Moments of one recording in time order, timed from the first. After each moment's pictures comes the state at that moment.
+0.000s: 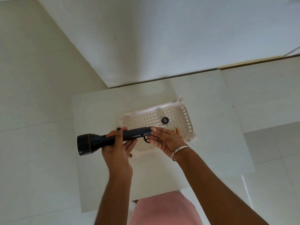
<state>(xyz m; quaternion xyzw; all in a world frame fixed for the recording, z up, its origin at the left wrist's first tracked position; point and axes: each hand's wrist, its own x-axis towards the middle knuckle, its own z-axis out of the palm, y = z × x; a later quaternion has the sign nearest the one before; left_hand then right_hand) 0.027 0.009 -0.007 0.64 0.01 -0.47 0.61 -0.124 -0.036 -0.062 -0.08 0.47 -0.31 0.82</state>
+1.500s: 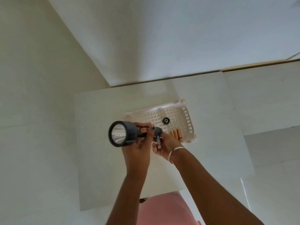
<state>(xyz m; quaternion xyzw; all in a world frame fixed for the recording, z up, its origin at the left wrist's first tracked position) -0.005 0.004 0.000 0.64 -0.35 -0.38 0.57 -0.114 -0.033 -0.070 0.02 0.55 -0.23 0.80</state>
